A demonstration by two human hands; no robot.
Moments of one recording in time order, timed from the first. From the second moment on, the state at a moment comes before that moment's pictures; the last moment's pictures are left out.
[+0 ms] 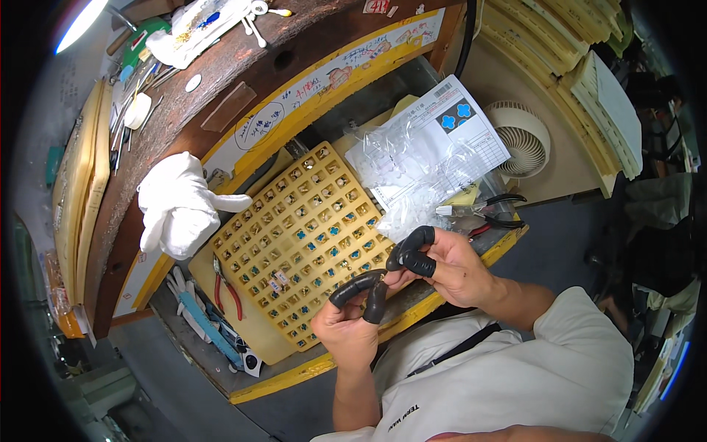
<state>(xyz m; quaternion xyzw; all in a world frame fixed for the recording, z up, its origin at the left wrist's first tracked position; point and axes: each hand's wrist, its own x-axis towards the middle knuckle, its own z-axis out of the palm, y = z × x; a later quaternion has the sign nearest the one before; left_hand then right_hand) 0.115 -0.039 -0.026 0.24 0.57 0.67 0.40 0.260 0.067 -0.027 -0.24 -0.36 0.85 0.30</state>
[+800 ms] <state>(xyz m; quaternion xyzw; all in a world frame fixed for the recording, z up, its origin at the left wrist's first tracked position) 0.126 -0.034 -0.029 0.35 0.60 0.67 0.25 0.254 0.062 -0.038 -0.25 -0.33 0.86 0.30</state>
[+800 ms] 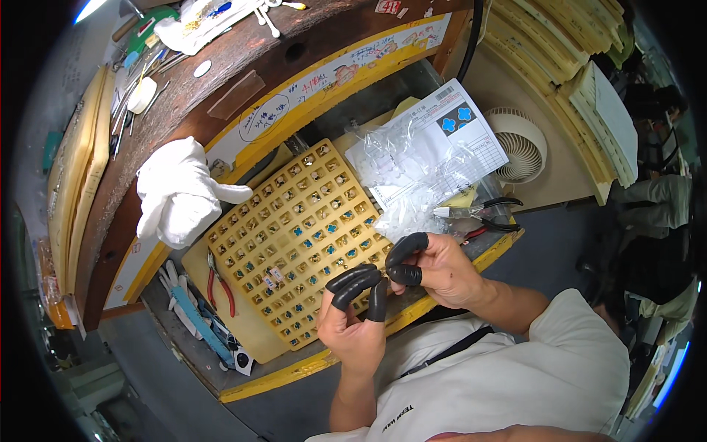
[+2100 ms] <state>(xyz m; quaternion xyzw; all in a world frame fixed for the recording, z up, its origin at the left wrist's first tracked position) 0.122 -0.039 -0.026 0.39 0.64 0.64 0.18 0.251 0.056 -0.030 -0.27 -0.41 0.81 0.32</state>
